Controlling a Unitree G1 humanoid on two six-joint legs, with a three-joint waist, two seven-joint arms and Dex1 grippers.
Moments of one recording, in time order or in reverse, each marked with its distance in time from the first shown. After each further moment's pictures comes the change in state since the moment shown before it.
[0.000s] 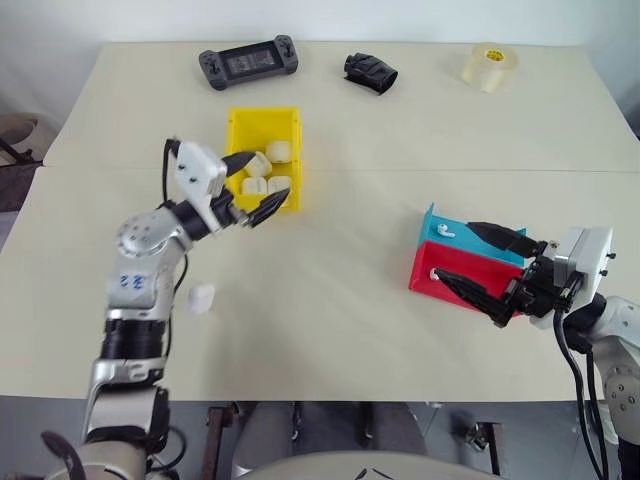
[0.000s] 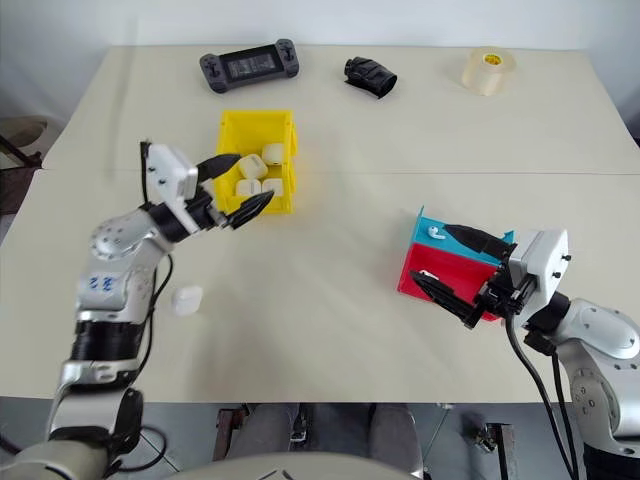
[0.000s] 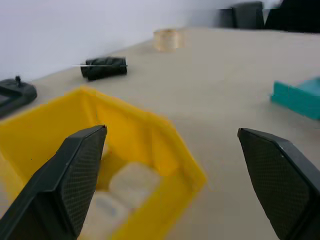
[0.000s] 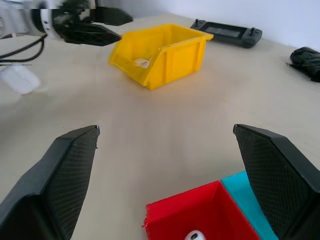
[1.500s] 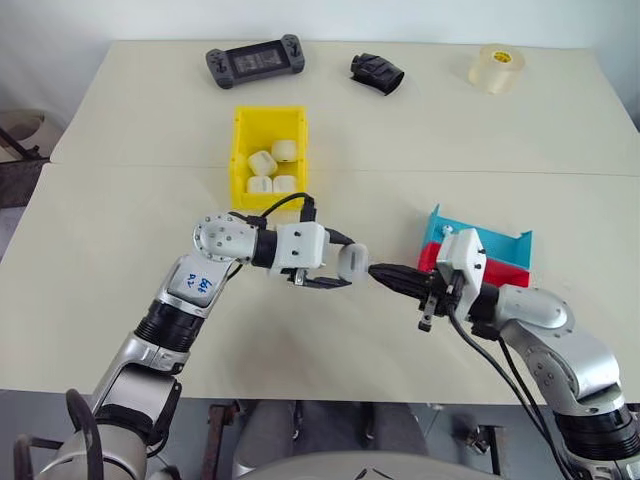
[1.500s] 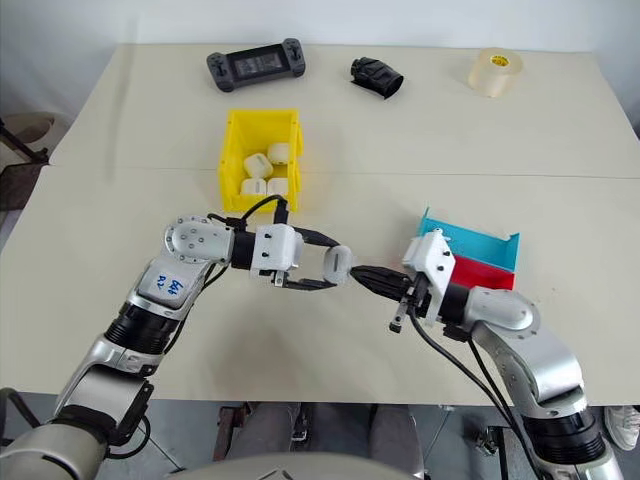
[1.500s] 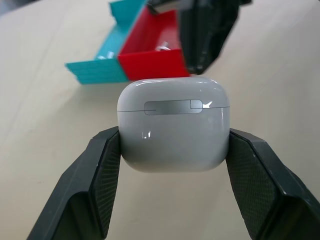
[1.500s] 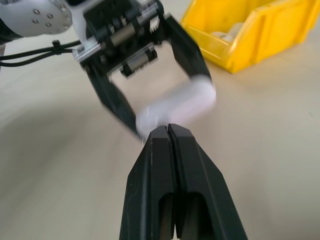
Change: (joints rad) left arm -0.146 -0.059 -0.383 0.026 0.210 -0.195 -0.364; right arm -0.179 0.045 0.338 0.042 -0.088 0.110 -0.047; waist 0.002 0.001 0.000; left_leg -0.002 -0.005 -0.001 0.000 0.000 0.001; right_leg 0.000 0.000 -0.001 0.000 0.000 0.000
